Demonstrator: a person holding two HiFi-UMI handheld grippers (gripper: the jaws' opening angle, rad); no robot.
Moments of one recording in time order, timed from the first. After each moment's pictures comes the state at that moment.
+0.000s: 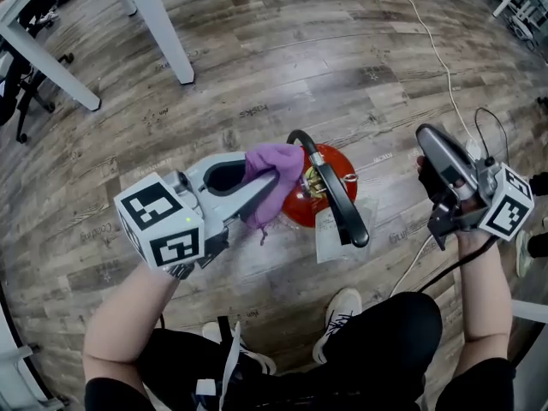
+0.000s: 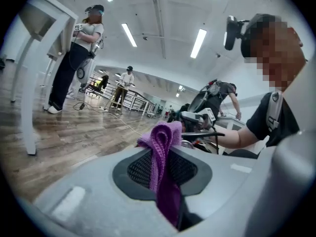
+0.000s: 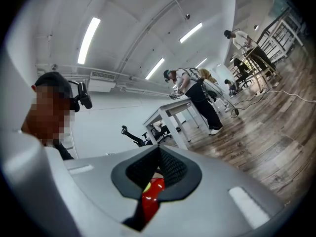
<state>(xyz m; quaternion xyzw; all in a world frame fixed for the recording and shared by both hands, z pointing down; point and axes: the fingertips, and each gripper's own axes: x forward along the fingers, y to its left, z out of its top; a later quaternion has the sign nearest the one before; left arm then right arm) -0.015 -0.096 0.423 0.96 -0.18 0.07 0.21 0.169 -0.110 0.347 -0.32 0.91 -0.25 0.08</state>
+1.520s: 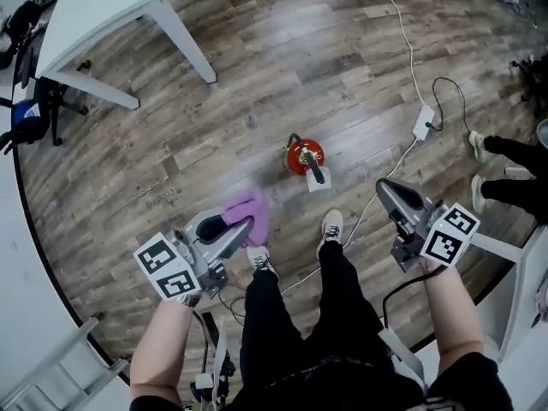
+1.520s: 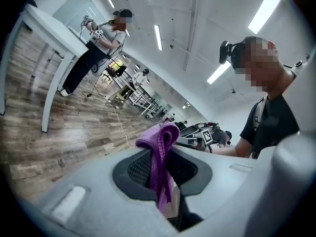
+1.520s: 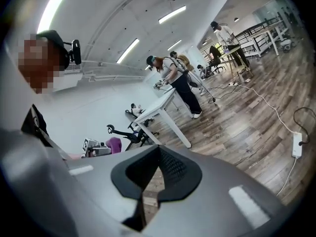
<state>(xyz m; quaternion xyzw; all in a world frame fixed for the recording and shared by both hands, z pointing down) -0.122 -0.018 0.052 0.89 -0.17 0.03 0.41 0.117 -0.021 0.056 -0.42 0.81 -0.40 -0.06</state>
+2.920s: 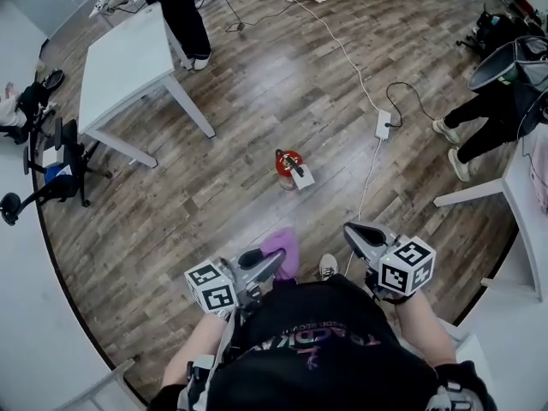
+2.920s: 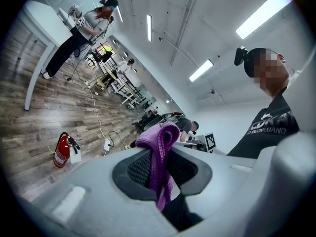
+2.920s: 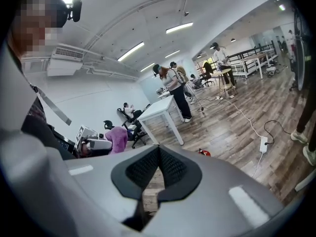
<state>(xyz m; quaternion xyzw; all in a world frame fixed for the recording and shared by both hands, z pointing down) -0.104 0.203 -0.113 0.89 -0.06 0.03 0.45 0.040 0.223 -0.108 -0.51 0.78 -0.36 -0.10</state>
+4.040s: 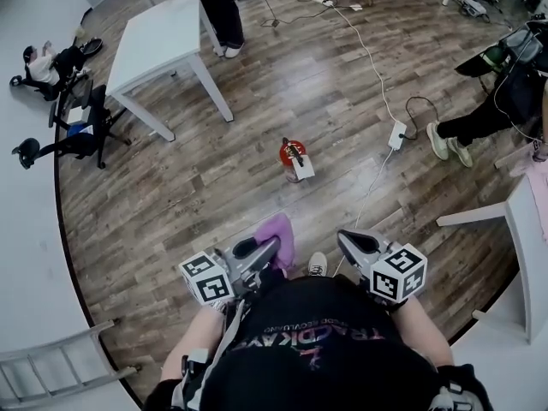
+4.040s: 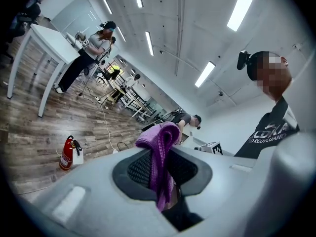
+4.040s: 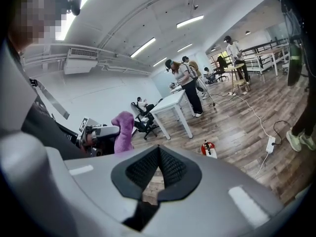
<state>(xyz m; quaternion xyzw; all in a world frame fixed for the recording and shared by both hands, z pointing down) -0.071 0.270 -0.145 0.89 -0.16 -0.01 0.42 0.062 0.306 -0.112 -0.43 0.82 -0.36 -0.12</state>
